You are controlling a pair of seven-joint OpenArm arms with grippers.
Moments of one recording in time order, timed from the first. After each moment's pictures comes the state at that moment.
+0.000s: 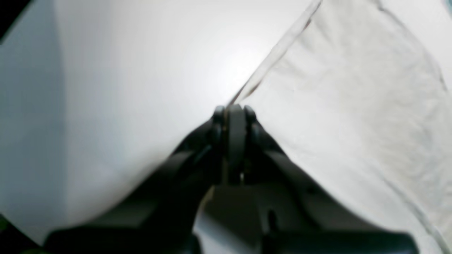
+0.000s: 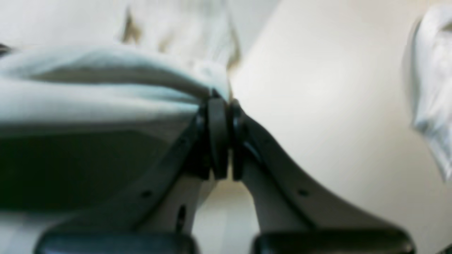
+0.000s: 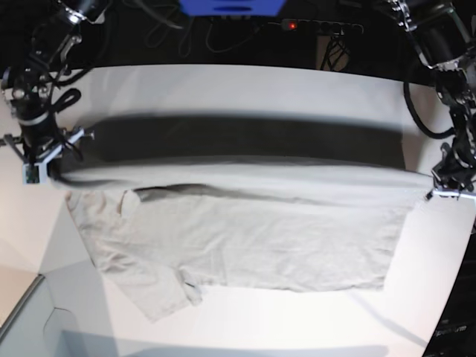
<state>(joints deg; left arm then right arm) -3.1 -15.5 -31.5 83.7 -26.9 -0.1 47.6 -7.3 -4.6 42.8 99.0 -17.9 39.1 -20.5</state>
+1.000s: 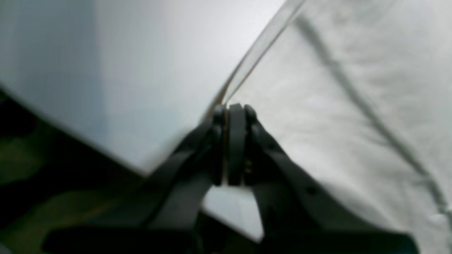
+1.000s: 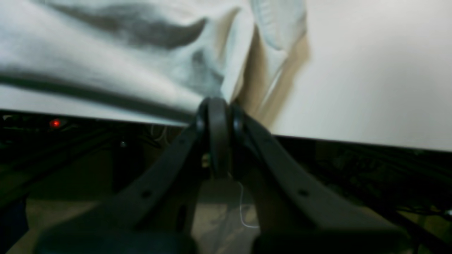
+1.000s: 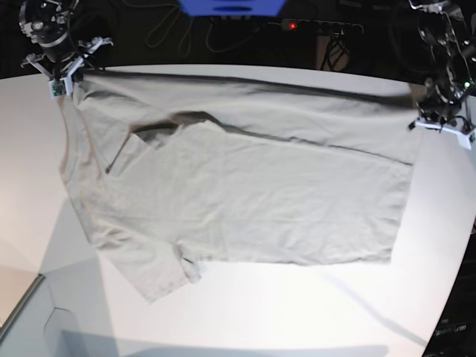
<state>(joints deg) 14.6 -12.7 -31.7 86.2 -26.9 -0.1 43.5 -27.7 -4.2 39.7 93.9 -18.0 39.0 -19.7</state>
